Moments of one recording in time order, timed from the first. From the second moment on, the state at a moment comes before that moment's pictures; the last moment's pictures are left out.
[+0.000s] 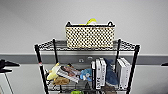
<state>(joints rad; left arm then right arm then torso) -0.10 1.52 -1.42 -0.51 0.81 -0.19 0.05 1.56 -1.33 0.25 -0.71 0.60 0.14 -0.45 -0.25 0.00</state>
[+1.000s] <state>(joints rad) 0.57 1.71 -1.40 -0.50 0.41 -0.06 -0.60 1.79 -1.47 0.22 -0.44 0.50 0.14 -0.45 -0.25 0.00</state>
